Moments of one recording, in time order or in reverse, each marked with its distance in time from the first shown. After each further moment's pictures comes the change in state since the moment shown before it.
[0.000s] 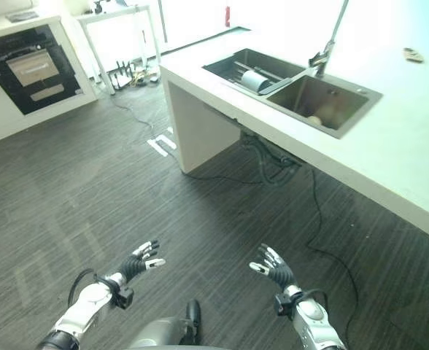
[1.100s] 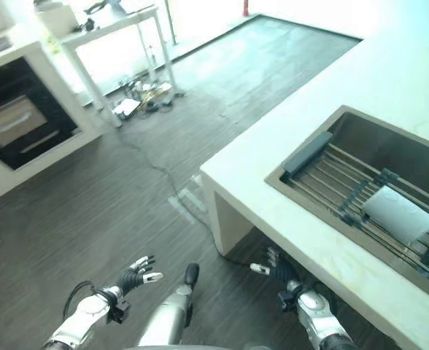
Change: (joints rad) left arm 0.099 -0.007 -0.003 0.018 0.028 0.040 0.036; right arm -0.021 -0.039 0.050 0.117 -0.043 0.008 -0.028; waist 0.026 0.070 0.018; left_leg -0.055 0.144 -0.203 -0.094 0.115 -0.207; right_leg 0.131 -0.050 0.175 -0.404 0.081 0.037
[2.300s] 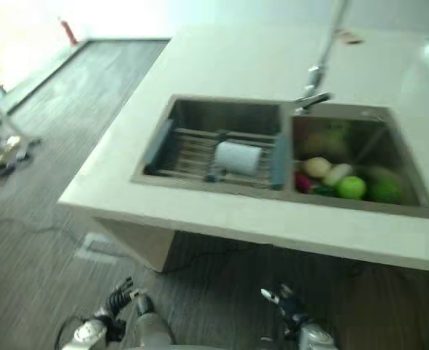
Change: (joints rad) left arm 0.085 -0.165 0.146 0.254 -0.076 -0.102 0.219; right arm 0.080 0.024 -0.041 0.113 0.113 0.088 -0.011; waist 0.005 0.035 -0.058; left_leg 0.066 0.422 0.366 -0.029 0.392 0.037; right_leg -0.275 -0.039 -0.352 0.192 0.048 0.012
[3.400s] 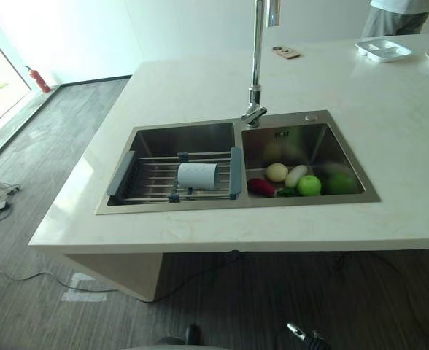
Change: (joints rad) left arm -0.011 0.639 0.781 -0.059 0.053 -0.094 0.778; right arm -0.001 0.054 -0.229 0.356 0.017 0.007 -0.013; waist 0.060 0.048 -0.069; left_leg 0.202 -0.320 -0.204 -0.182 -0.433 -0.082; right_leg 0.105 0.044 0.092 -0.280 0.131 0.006
